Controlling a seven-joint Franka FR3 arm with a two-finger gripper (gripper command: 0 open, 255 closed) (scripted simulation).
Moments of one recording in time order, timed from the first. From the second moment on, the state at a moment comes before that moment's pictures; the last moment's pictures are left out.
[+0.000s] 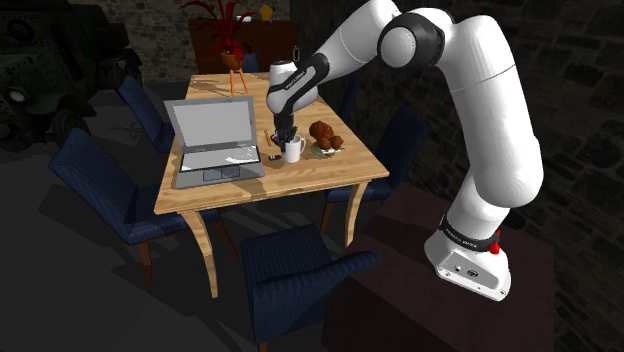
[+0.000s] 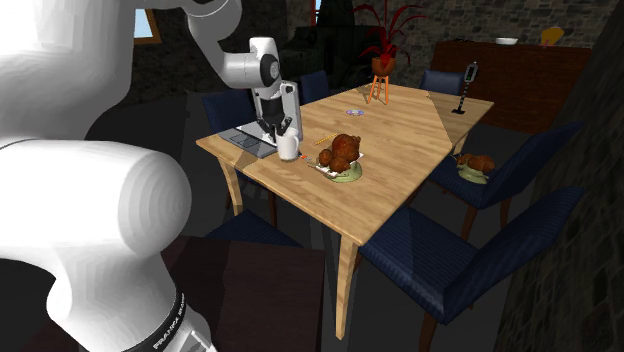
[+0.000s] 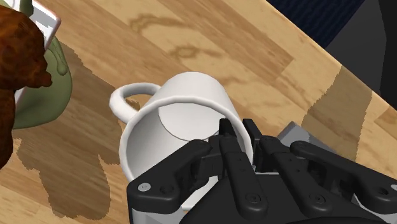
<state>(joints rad) 0.08 0.64 -0.11 -1.68 0.02 2.36 0.00</state>
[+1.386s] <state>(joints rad) 0.07 0.70 -0.11 -1.67 0.03 2.41 -0.01</state>
